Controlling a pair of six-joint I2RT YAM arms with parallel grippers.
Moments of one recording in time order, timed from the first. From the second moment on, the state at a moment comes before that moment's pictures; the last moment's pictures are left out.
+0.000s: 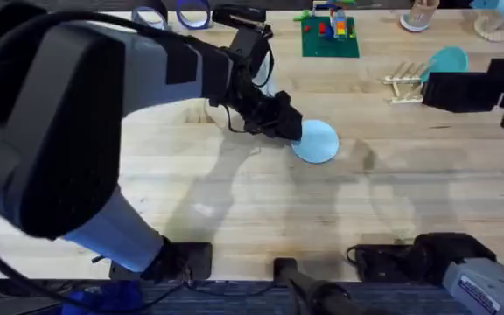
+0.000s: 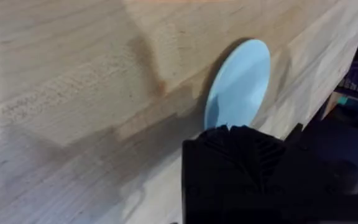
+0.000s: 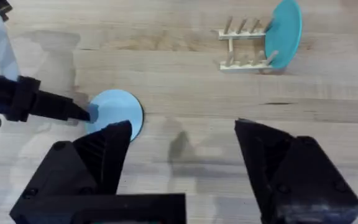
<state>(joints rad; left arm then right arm) -0.46 1.82 1.05 -0.47 0.74 -0.42 0.00 0.81 1.15 -1.12 -0.03 0.01</state>
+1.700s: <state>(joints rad) -0.46 1.99 1.08 -0.36 0.91 -0.48 0.00 1.12 1.15 -1.18 -0.27 0.02</state>
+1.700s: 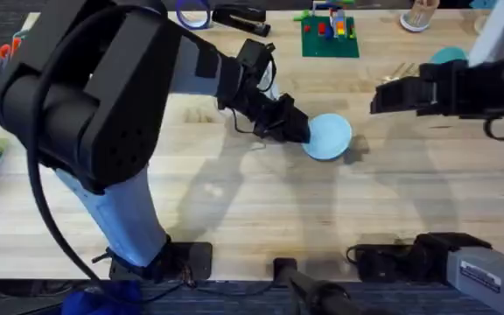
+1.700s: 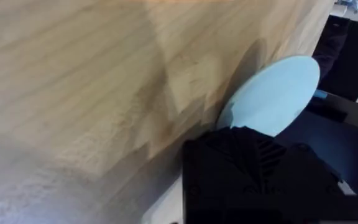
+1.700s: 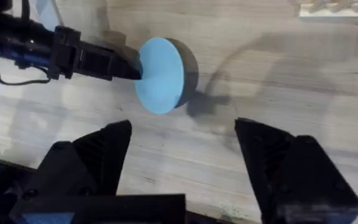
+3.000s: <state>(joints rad) -0.46 1.99 1.08 -0.35 0.91 -0.48 0.00 1.45 0.85 -0.70 -0.55 0.15</state>
